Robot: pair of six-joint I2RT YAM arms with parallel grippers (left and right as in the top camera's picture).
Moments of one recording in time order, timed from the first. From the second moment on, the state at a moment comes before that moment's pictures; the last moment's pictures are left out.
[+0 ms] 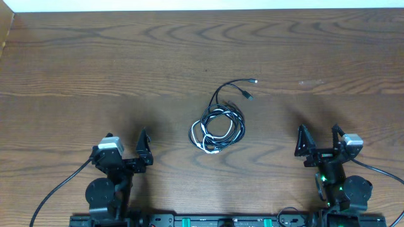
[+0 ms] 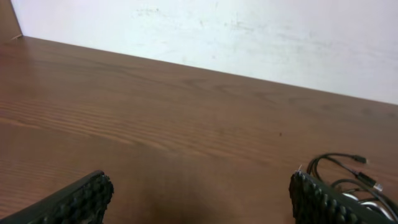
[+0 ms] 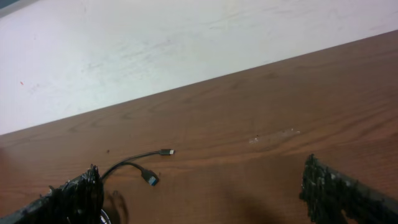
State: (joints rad) left arm 0.06 0.01 0.23 -0.40 0.08 -0.17; right arm -0.10 0.03 0.01 -0.05 -0.22 0.30
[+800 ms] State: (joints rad) left arm 0.06 0.28 0.57 -0.66 0.08 -0.22; right arm -0.10 0.03 0.01 -0.05 -0.22 0.30
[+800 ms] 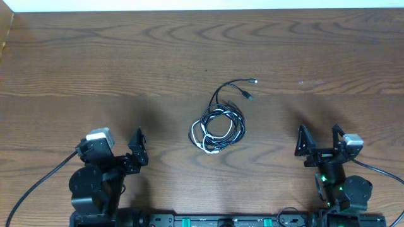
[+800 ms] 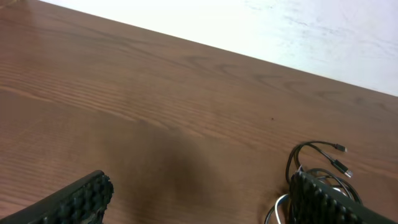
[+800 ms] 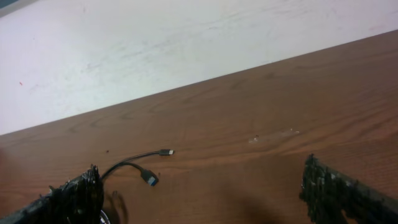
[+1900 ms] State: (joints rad) left arm 0.06 0.32 0.57 -0.66 0.14 -0.22; right arm -0.10 0.03 0.01 -0.05 -0.22 0.30
